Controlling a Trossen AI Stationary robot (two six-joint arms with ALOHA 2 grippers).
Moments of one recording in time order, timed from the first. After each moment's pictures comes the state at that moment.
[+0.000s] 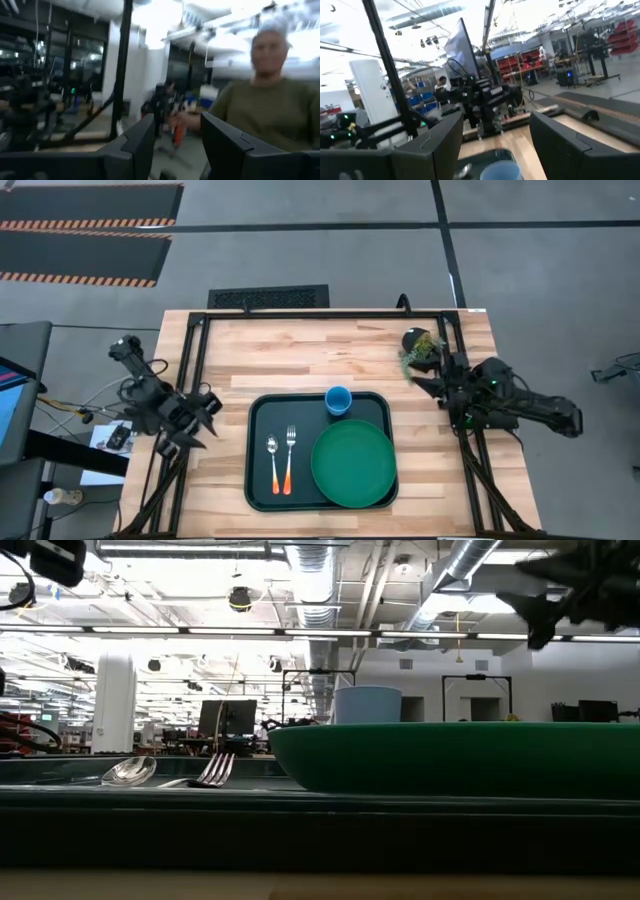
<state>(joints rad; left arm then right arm) -0.82 0.00 0.01 0.37 -0.22 -0.04 -0.29 0.00 0.07 0.23 -0.20 0.35</state>
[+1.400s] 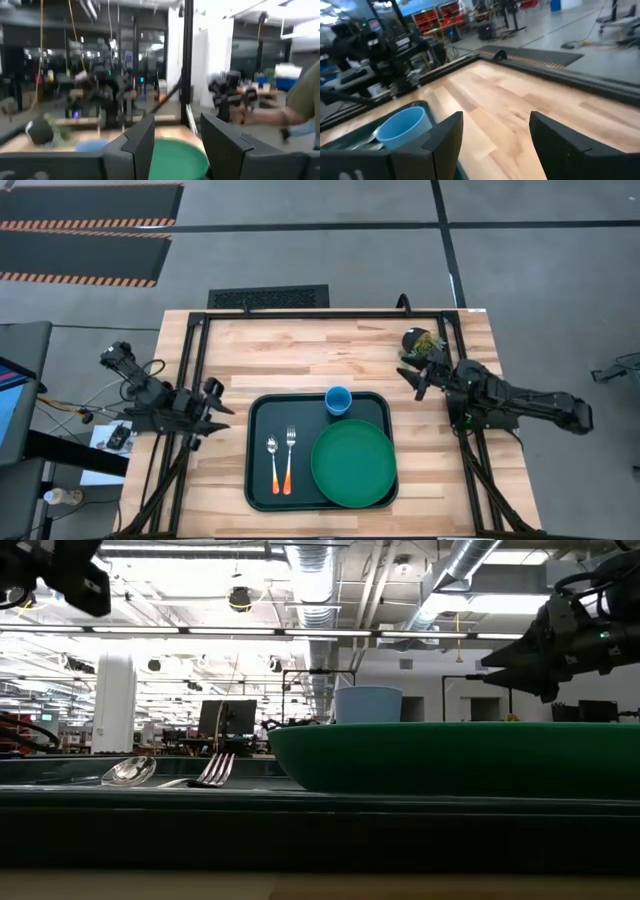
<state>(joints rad) -0.68 0.00 0.01 0.27 -0.43 0.07 -0.30 0.16 0.01 0.04 0.14 0.33</state>
